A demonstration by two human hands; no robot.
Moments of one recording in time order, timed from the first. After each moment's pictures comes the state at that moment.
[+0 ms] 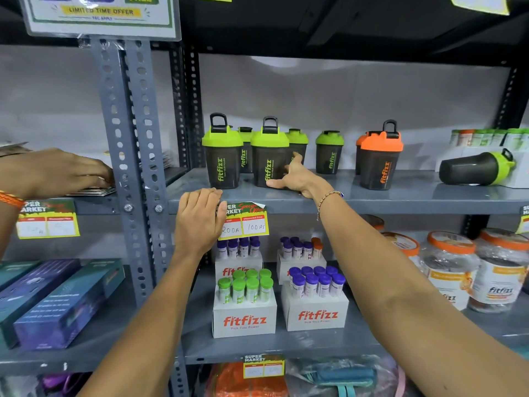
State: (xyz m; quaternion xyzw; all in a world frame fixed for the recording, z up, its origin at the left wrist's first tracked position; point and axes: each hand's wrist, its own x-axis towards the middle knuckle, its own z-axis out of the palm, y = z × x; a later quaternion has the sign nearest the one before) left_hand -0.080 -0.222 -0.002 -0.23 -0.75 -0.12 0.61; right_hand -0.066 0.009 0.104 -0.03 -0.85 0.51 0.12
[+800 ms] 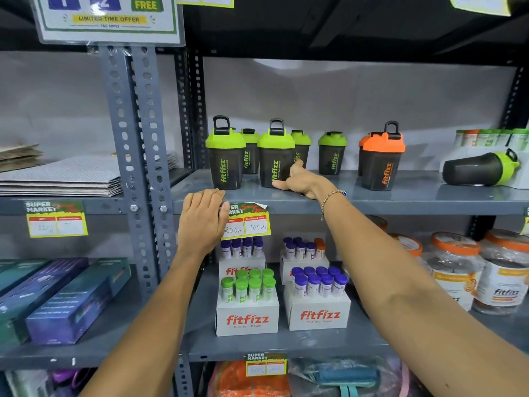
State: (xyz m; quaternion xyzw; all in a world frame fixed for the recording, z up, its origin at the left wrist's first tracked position) left_hand -0.075 -0.224 0.000 -0.23 -0.79 -0.12 0.55; right_hand -0.059 0.010 0.107 -0.06 -0.89 0.45 0.08
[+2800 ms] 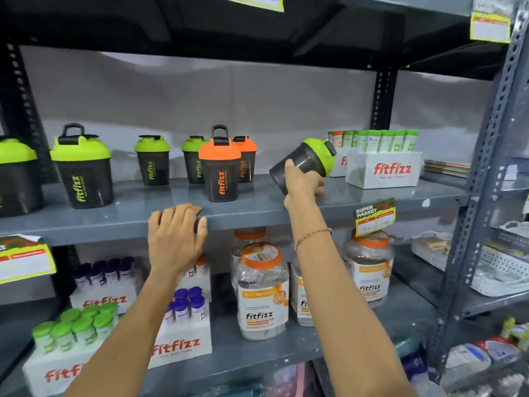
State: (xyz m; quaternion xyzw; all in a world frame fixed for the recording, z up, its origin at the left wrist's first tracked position) left_hand -0.008 0.093 -0.002 -0.25 -0.74 -0.12 0.61; right_hand 0.071 0.298 0.116 -0.30 -0.54 0.69 0.38
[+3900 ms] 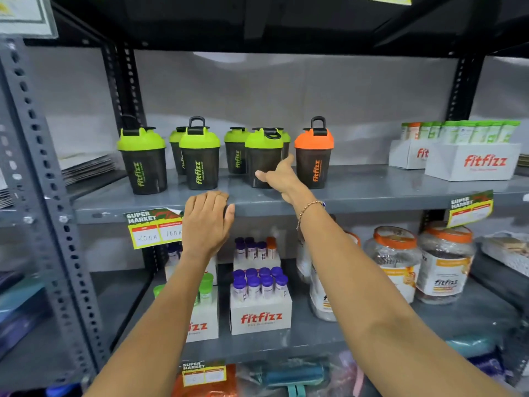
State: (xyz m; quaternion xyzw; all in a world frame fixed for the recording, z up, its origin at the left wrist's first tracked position) left_hand -0.037 -0.059 0.004 -0.24 -0.77 -0.10 0.58; right_hand -0.019 0.119 0.103 -0.08 -0.79 0.57 0.18
